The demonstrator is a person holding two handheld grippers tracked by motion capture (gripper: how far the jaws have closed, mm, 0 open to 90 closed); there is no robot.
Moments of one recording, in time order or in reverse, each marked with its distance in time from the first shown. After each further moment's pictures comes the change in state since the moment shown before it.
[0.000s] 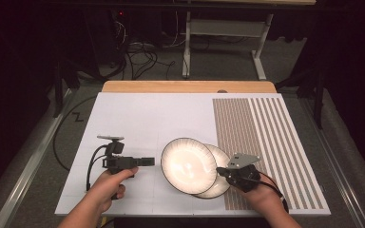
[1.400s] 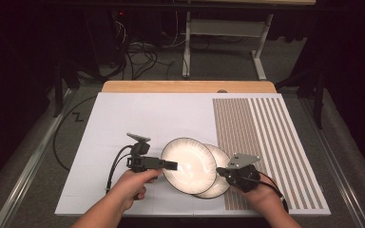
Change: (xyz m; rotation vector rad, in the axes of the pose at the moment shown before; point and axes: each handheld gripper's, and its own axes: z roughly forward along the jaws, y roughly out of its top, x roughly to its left) left arm -0.033 0.004 0.054 0.166 -0.008 -0.046; right arm 0.000 -0.001 0.001 0.007 0.000 0.008
